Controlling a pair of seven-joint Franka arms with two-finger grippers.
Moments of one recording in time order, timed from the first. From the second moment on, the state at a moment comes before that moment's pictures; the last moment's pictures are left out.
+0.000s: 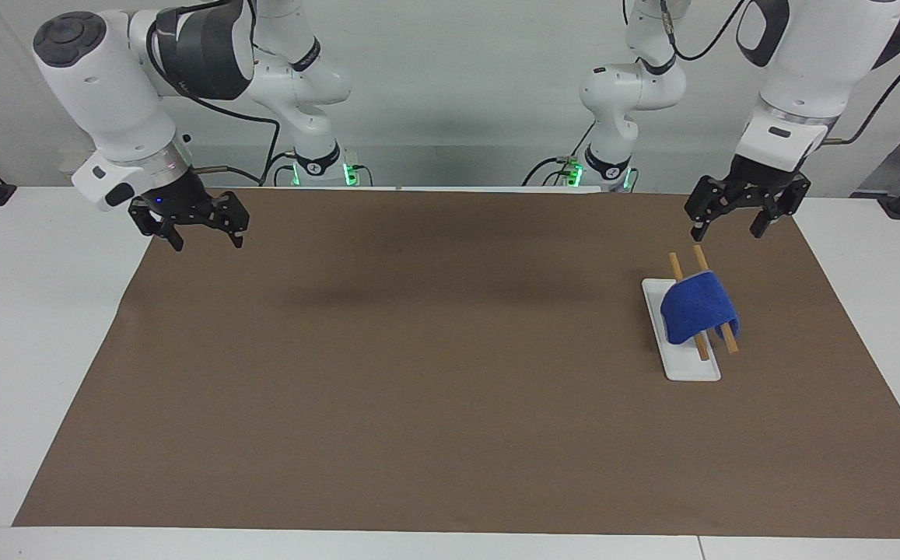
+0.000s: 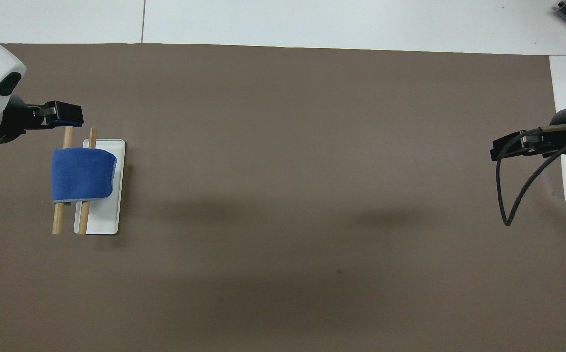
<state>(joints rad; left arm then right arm) 0.00 0.02 -0.14 -1.52 0.03 1.64 -0.12 0.04 0.08 -0.08 -1.58 0.01 1.63 -0.10</state>
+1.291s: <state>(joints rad) -0.07 0.04 -0.04 -1.45 0.02 1.45 0.01 0.04 0.08 -0.08 -1.58 0.01 1.63 -0.10</state>
